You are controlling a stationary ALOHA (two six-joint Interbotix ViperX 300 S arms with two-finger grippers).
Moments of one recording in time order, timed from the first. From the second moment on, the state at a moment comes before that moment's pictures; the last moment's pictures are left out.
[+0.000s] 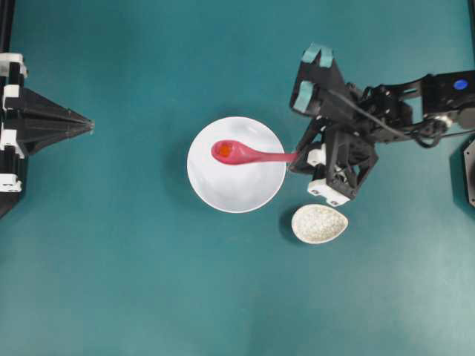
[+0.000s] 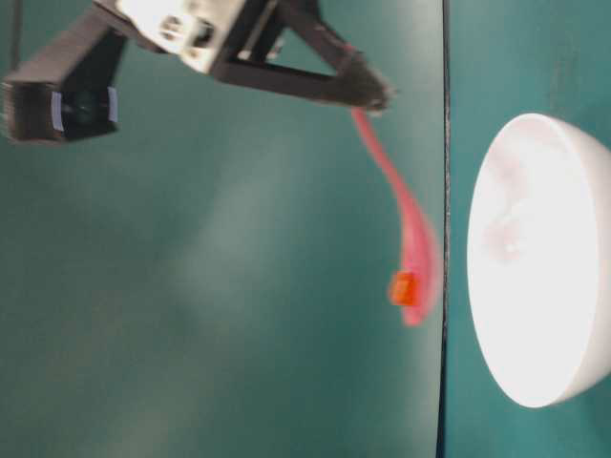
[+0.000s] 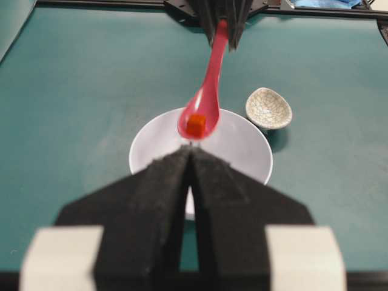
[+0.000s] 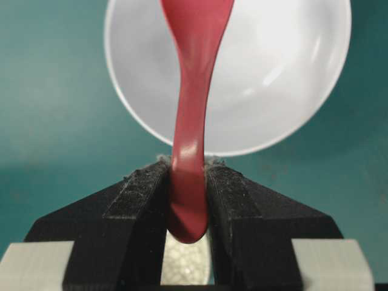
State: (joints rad) left arm 0.06 -1.01 1.14 0.01 -0.02 -0.02; right arm -0.06 -0.23 0.57 0.23 0.52 0.18
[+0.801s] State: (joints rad) left arm 0.06 -1.02 1.14 0.01 -0.01 -0.02; right arm -0.06 -0.30 0.46 0.23 0.66 0.18
